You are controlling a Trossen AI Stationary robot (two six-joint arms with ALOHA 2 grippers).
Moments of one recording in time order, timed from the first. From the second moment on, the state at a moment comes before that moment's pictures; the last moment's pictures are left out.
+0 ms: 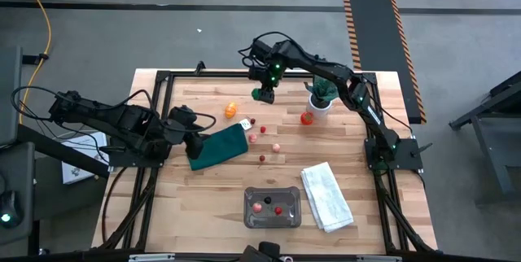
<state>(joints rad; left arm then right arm) -0.15 0.90 0.92 -0.90 -0.45 -0.84 -0.49 2.34 2.36 -1.30 -0.32 -0.30</state>
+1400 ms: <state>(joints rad) -0.15 0.90 0.92 -1.00 -0.37 -0.81 -0.28 2.14 2.36 -1.31 -0.31 -0.16</state>
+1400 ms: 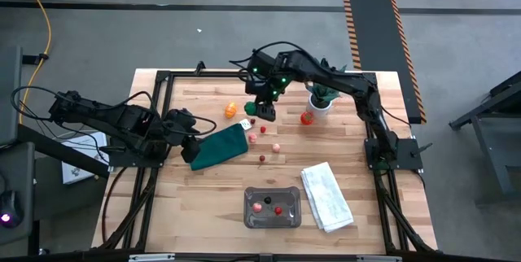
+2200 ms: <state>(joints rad) -0.15 0.90 0.92 -0.97 -0.35 -0.89 -0.17 1.85 2.36 -1.47 -0.30 -0.06</state>
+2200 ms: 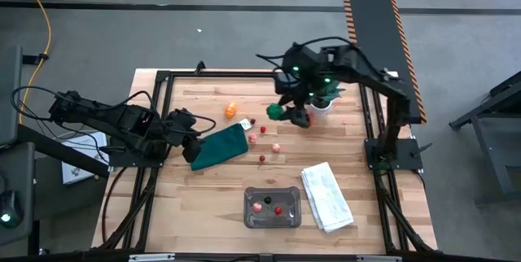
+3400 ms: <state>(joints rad) -0.15 0.90 0.92 -0.91 -0.35 -0.97 0.25 1.68 2.15 -1.36 -0.21 0.13</state>
